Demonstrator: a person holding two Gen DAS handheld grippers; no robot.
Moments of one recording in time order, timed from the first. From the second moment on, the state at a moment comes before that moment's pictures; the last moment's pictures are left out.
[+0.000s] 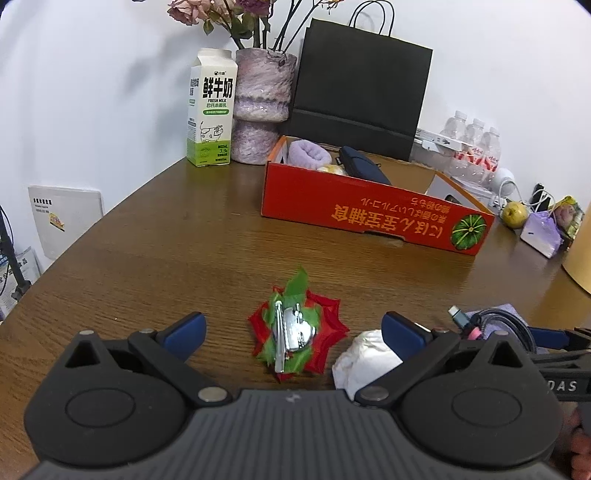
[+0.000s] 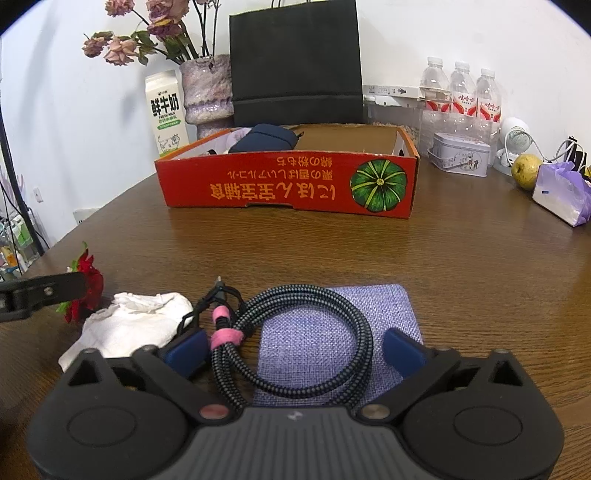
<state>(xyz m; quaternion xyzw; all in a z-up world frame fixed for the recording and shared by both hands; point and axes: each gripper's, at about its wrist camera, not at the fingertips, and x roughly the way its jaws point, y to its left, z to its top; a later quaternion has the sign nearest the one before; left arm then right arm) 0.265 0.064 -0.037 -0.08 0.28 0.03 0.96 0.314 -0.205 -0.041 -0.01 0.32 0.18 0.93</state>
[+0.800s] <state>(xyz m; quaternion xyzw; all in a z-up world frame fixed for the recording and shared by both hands) 0.261 0.058 -0.033 -0.09 0.25 0.01 0.96 0.292 -0.209 -0.025 -0.02 0.25 0.16 0.96</state>
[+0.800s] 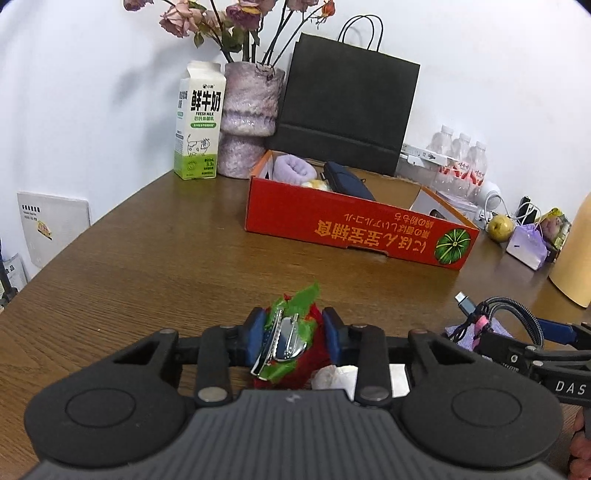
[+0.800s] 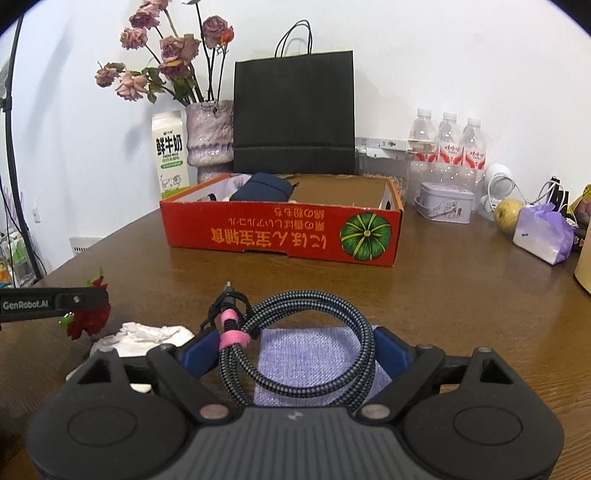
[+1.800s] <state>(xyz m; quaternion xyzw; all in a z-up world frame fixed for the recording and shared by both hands) 0.220 0.022 -0.010 -0.03 0.16 0.04 0.99 0.266 -0.216 -0.004 -0.01 0.18 0.18 0.97</state>
